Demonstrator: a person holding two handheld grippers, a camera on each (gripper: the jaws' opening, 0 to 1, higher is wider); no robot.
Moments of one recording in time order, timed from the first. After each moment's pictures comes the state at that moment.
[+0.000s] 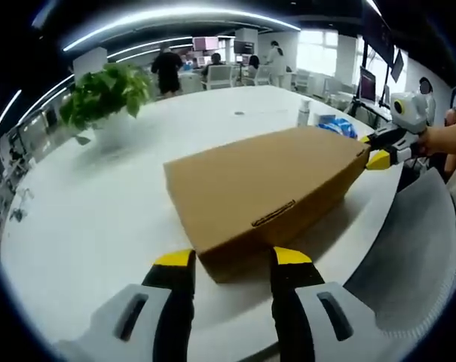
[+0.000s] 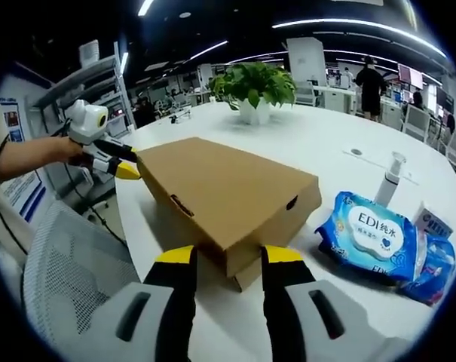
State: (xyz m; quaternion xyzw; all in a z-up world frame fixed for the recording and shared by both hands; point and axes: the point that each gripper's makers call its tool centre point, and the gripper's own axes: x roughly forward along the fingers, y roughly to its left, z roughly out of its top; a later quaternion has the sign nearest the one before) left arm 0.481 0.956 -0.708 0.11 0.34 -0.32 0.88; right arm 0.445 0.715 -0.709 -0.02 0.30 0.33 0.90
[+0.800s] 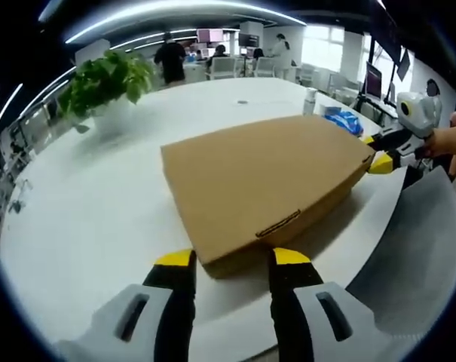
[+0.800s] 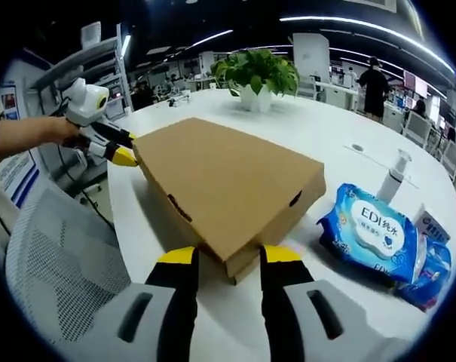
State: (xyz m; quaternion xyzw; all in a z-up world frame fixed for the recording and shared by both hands) left arm 0.482 0.956 -0.728 0.11 0.37 -0.31 0.87; right arm 0.446 0.717 -0.734 -0.07 0.32 0.32 0.89
